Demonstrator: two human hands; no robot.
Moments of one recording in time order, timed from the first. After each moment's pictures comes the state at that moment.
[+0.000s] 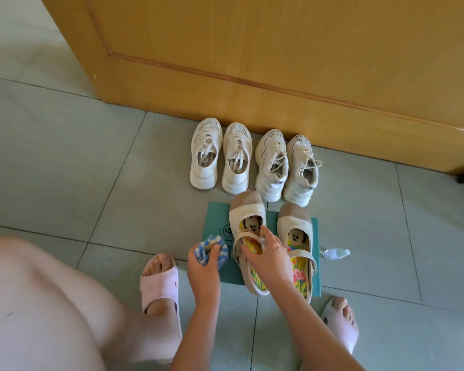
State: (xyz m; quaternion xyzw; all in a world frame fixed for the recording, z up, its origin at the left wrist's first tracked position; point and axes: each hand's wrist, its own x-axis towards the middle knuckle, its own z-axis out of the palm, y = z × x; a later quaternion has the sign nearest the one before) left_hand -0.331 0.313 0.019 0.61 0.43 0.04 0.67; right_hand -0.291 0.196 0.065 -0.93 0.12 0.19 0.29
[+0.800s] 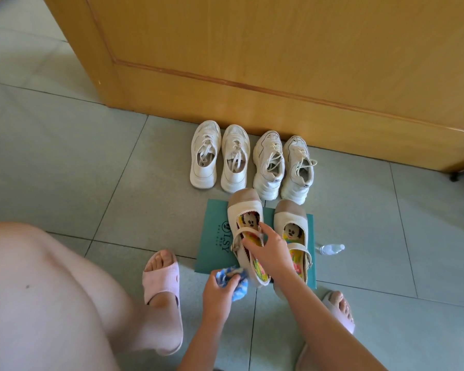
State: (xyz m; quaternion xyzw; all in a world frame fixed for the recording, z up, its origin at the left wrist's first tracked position) left_hand -0.379 0.294 0.020 0.69 0.37 -0.16 0.60; right_hand -0.290 0.183 0.069 -0.89 0.12 0.22 0.38
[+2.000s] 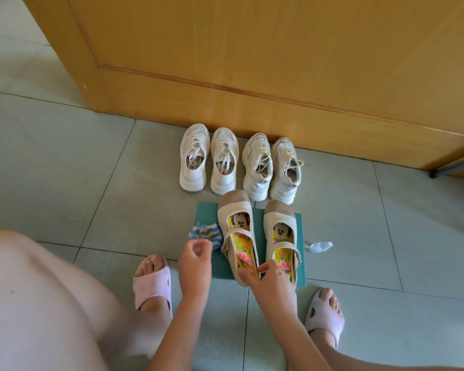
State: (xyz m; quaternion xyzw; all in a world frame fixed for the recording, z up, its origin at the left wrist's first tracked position) left_hand -0.333 0.320 0.056 0.73 0.35 -0.04 0.58; right_hand -0.354 0.181 0.098 -0.90 0.23 0.26 0.27
